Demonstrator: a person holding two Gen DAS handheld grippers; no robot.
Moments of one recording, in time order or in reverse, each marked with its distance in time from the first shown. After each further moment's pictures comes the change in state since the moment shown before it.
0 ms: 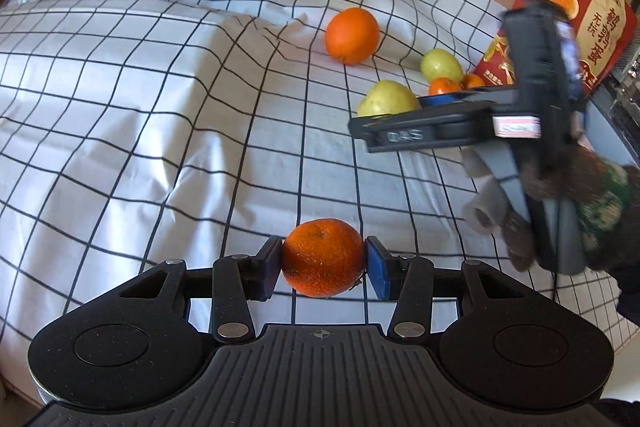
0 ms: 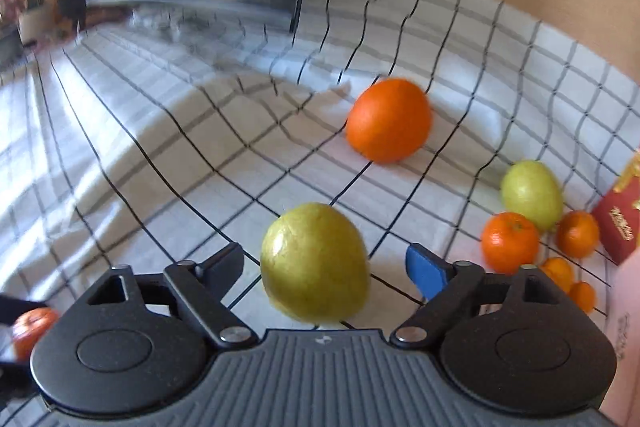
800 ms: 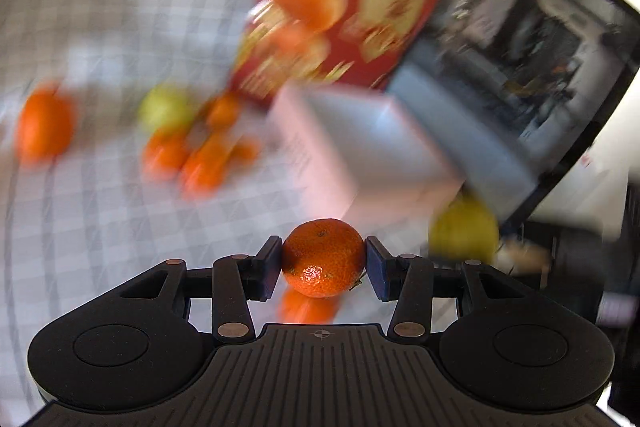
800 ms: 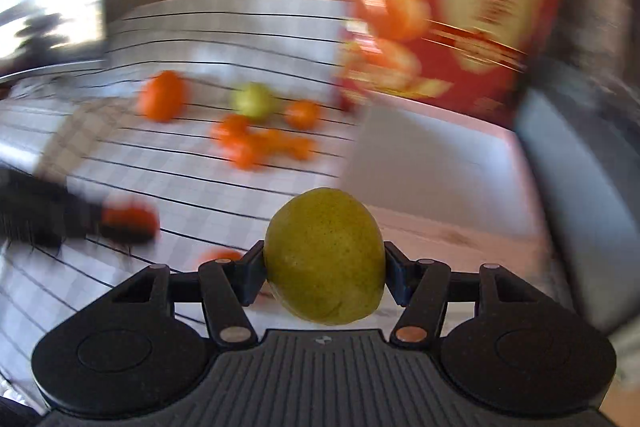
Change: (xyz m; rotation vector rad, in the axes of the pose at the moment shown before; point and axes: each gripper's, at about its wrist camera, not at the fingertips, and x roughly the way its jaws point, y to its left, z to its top) left arm 0.055 -0.196 0.092 0.363 0.025 -0.467; right arm -0.198 -0.119 -0.142 0.392 -0.011 -0.346
